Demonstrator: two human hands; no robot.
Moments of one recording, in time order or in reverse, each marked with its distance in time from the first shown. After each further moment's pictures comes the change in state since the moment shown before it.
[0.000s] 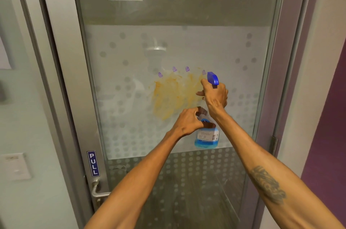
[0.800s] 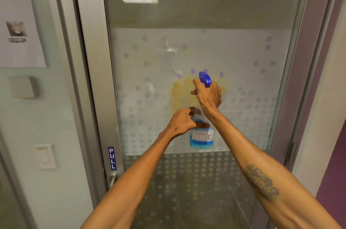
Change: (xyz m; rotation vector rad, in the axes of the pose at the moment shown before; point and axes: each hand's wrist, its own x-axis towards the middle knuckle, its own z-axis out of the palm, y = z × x) left_hand -0.039 -0.026 -0.065 0.023 0.059 -0.070; right_hand -0.047 -0.032 0.053 -0.010 -0.074 -0.086
